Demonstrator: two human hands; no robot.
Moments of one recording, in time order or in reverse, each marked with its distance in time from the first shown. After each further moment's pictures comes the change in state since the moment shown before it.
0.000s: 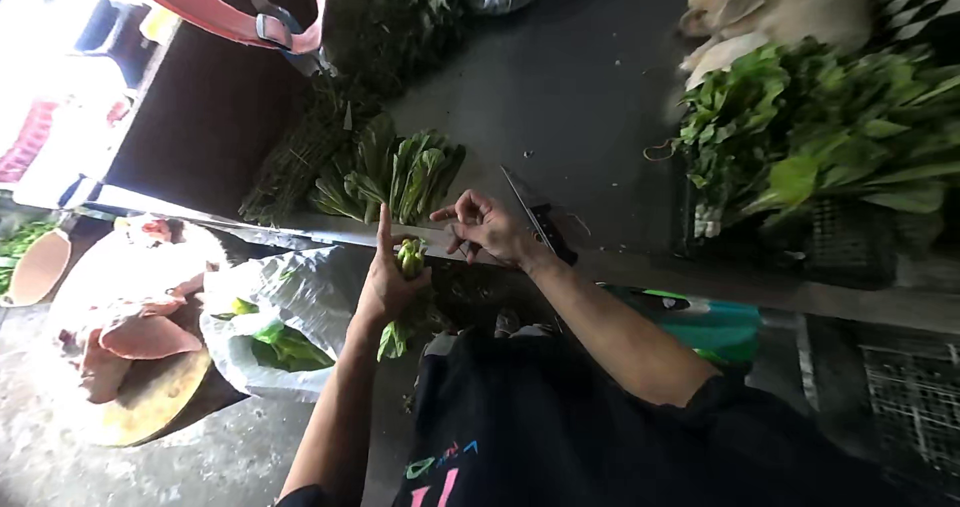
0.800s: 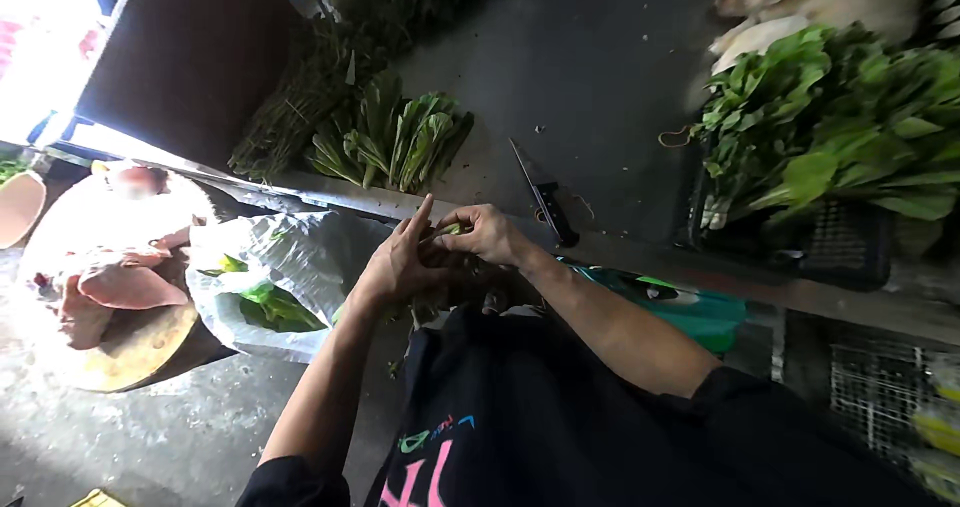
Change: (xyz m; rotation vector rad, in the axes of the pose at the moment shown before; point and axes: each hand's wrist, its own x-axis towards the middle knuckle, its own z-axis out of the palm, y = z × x) left_hand -0.012 0.005 0.006 0.288 -0.275 -0.048; right_hand -0.017 0.025 0.022 -0.422 -0.023 0.237
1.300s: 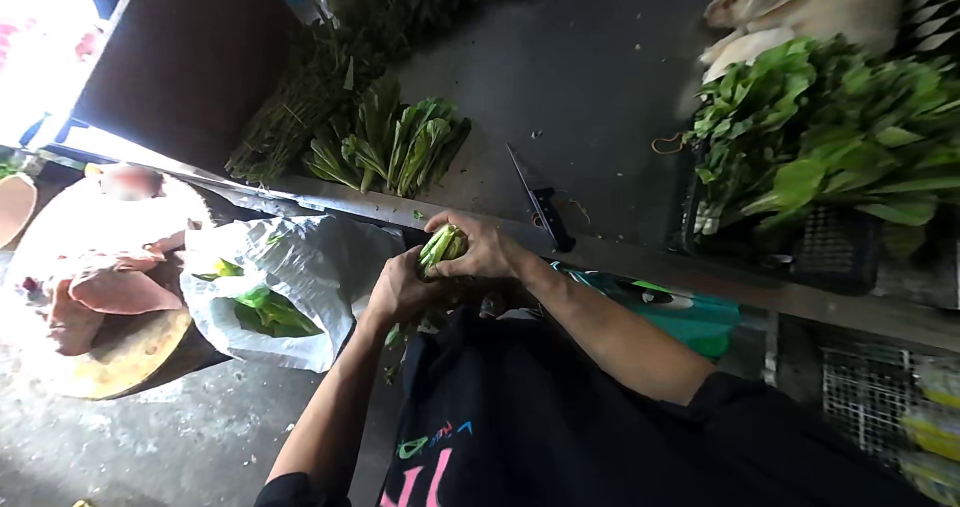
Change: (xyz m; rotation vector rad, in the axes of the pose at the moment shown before) left_hand -0.015 0.006 0.019 -0.159 0.009 -0.191; right_hand -0.007 -0.006 0.000 -0.132 -0.128 -0.084
